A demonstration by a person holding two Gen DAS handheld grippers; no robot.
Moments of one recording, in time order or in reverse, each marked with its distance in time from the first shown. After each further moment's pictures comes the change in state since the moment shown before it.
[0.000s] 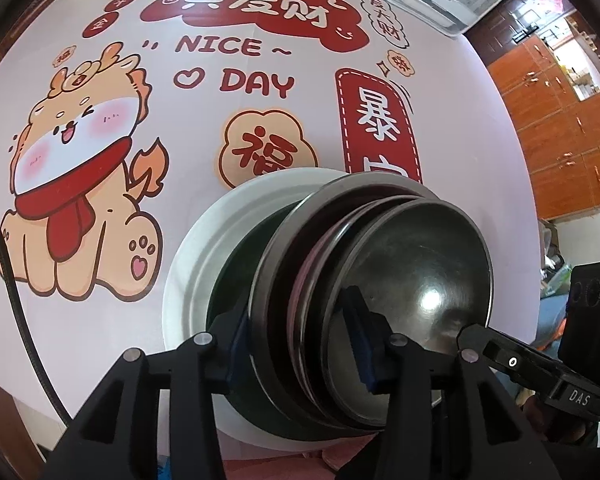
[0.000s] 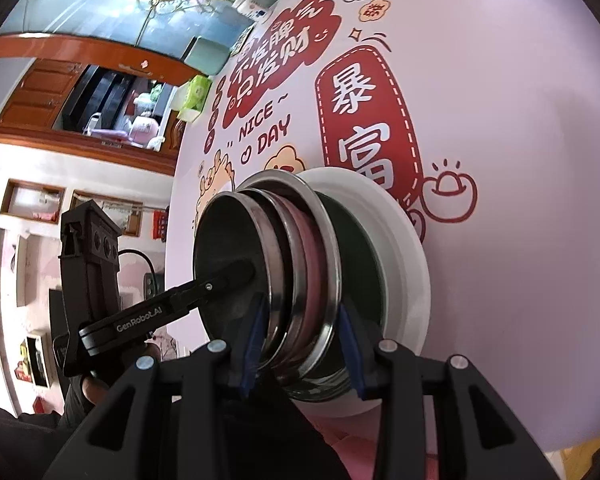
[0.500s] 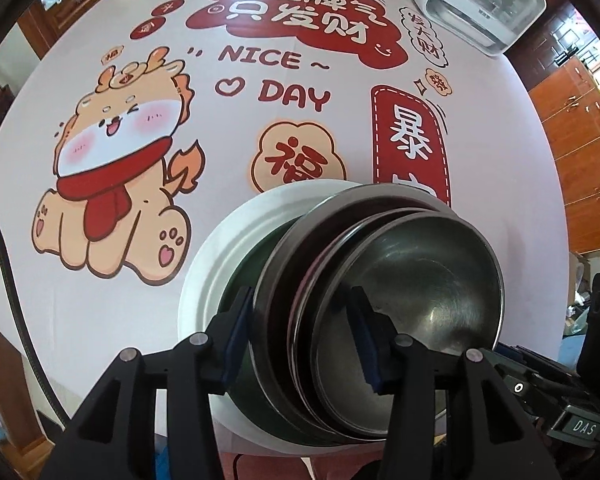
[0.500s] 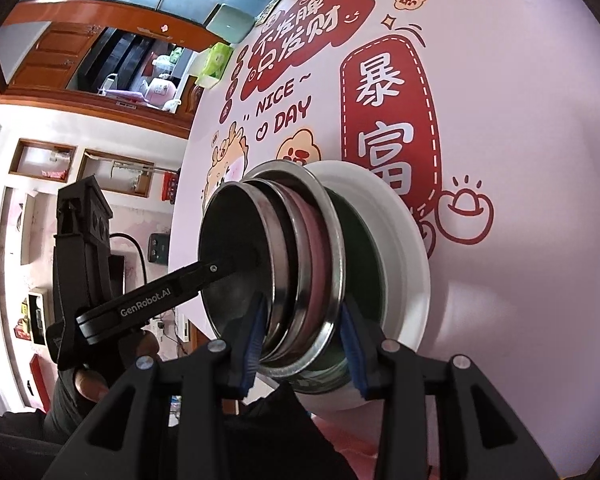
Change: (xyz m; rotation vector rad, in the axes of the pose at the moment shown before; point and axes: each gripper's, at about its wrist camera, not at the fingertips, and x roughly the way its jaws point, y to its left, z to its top) left arm -0.008 -0.013 -0.003 -0.087 -0.054 0.155; right arm 0.002 0.002 0.016 -0.094 0.105 0.014
